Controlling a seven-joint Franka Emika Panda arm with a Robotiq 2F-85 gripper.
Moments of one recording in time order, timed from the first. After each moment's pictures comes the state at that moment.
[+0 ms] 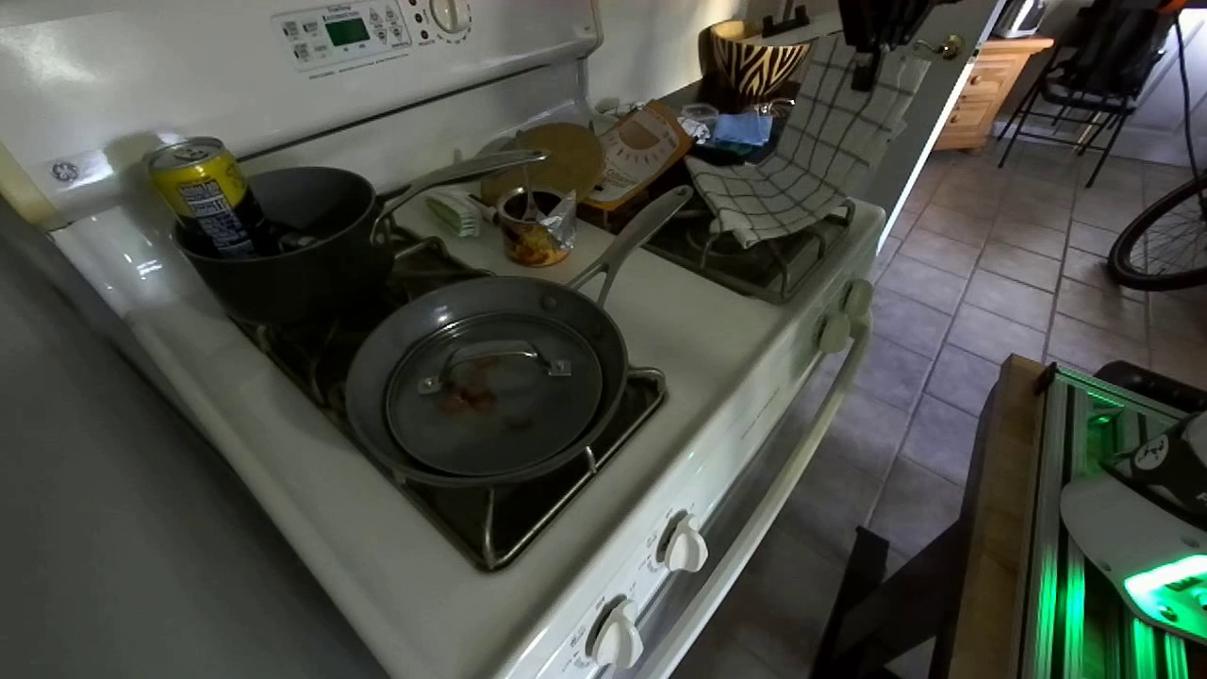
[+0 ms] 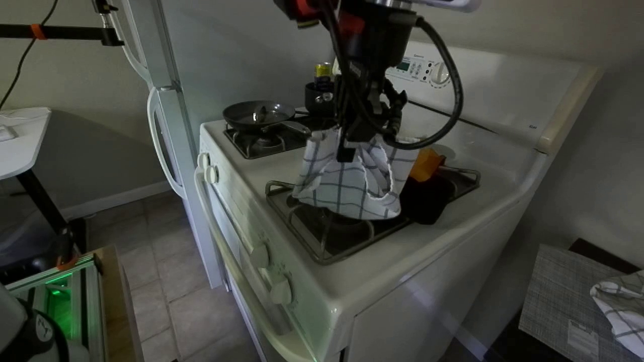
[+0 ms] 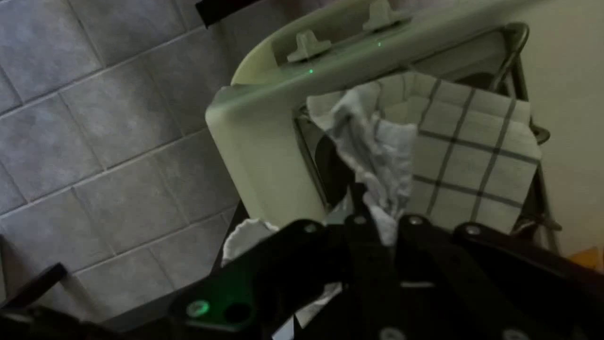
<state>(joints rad) -0.17 -0.22 -0.15 -2.15 0.01 1.84 0.12</state>
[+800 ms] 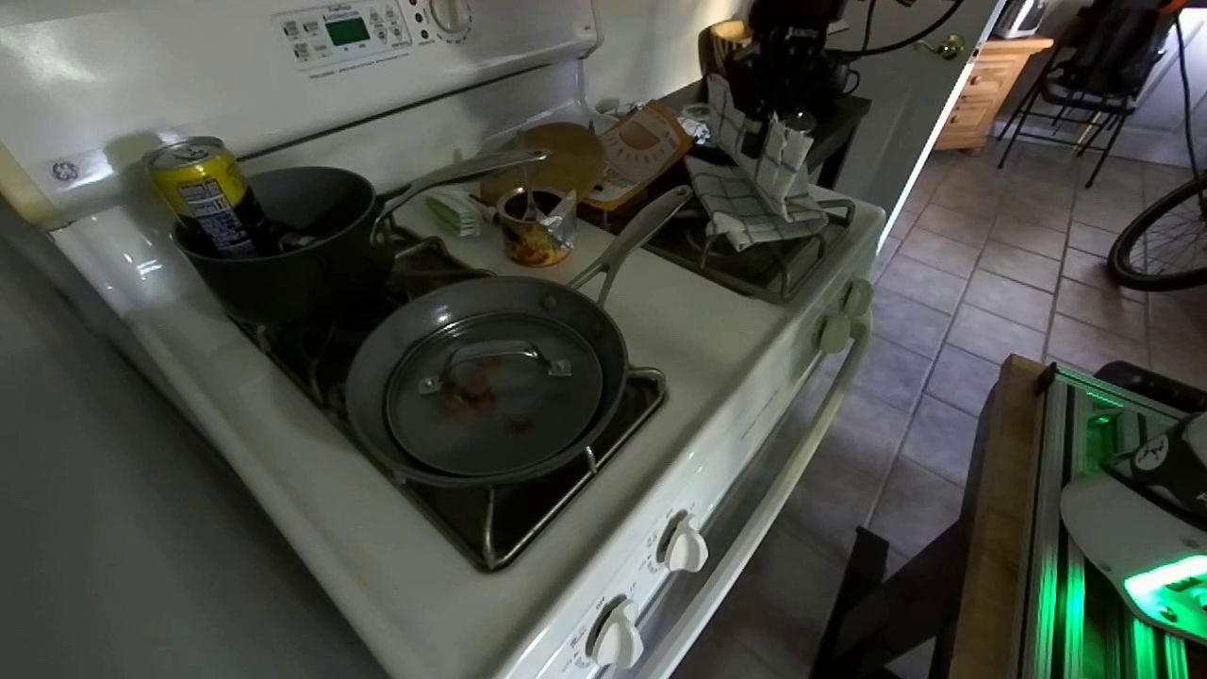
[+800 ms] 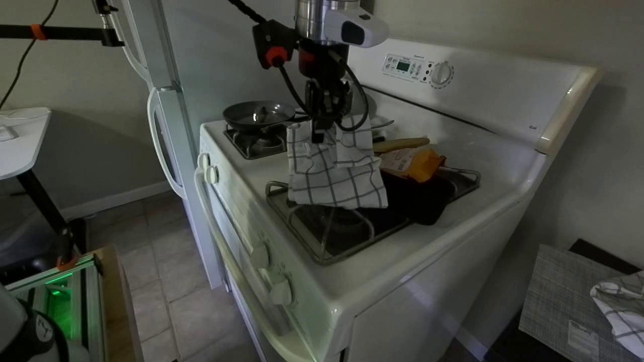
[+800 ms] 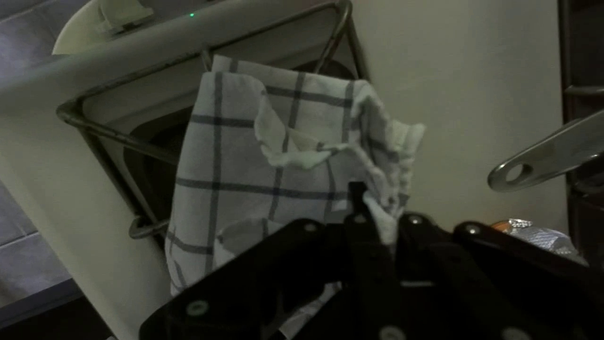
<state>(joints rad) -0.04 -0.19 -0.01 -2.26 0.13 2.10 0.28</state>
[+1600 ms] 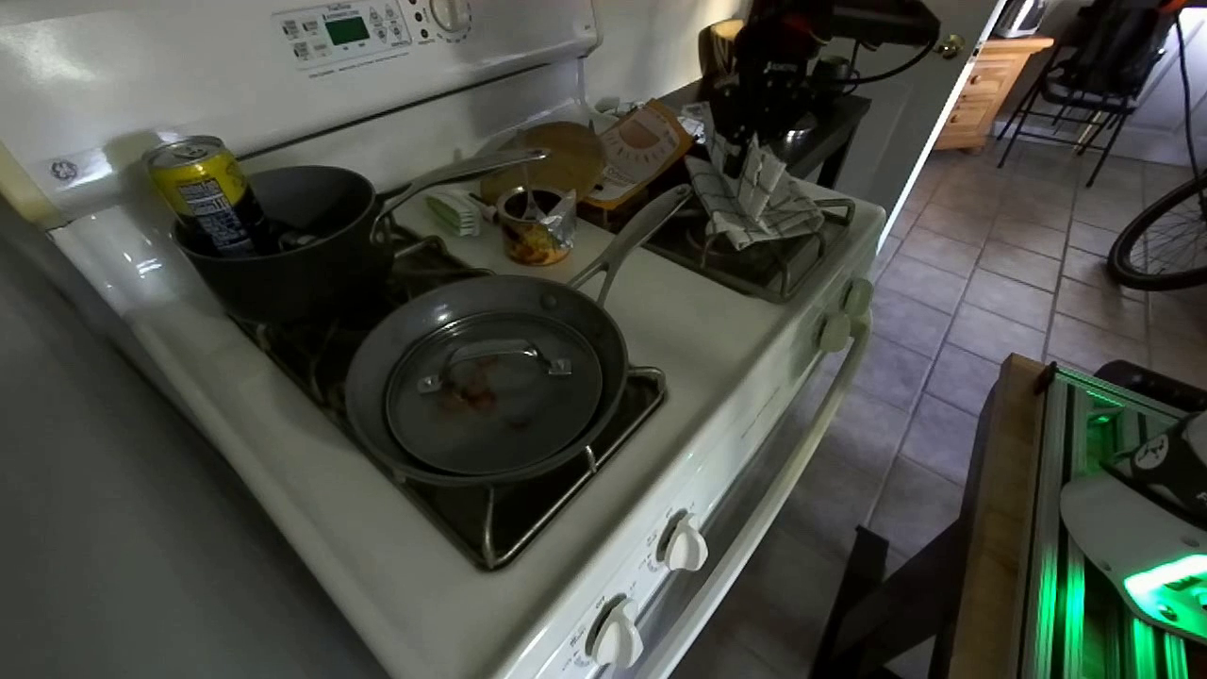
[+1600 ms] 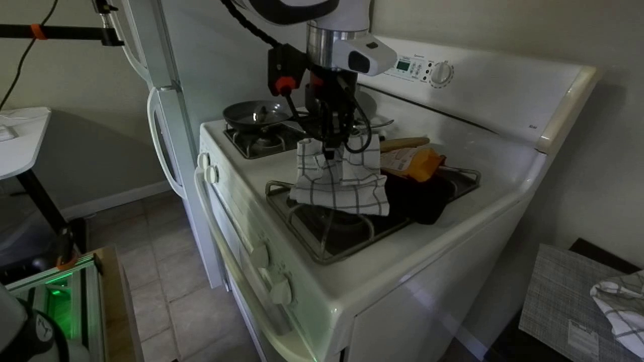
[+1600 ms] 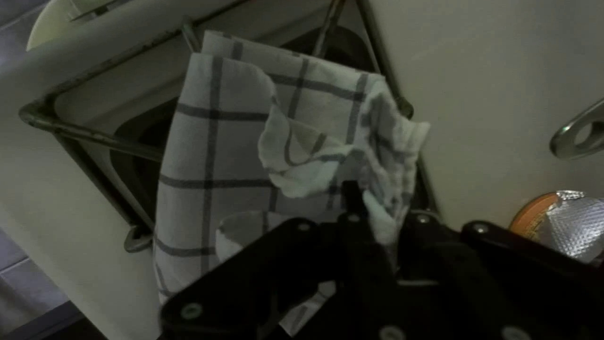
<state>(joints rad) -0.06 -0.12 -0.02 -2.28 0.14 2.22 0.34</state>
